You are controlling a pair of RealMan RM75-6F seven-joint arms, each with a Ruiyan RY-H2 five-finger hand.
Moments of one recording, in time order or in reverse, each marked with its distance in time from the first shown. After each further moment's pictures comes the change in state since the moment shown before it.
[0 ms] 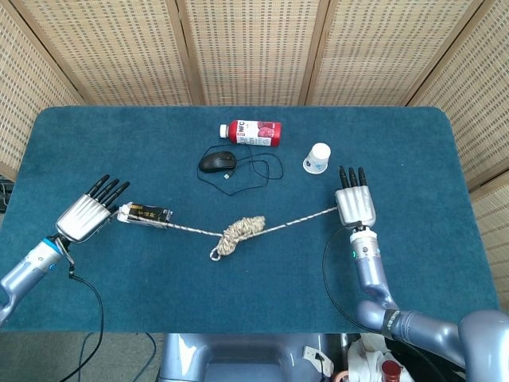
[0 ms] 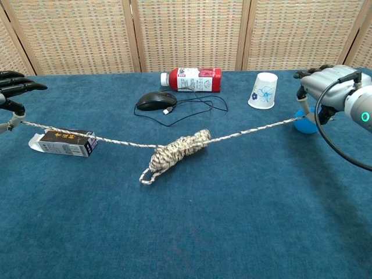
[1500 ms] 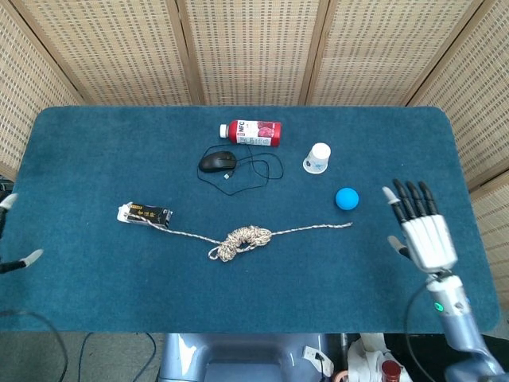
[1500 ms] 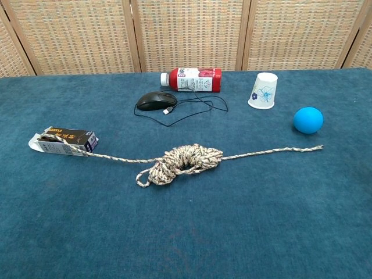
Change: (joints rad) left arm 0.386 0.421 -0.174 -0.907 -0.364 0.213 -0.054; right arm -0.392 0.358 -0.191 -0.111 -0.697 0.471 0.658
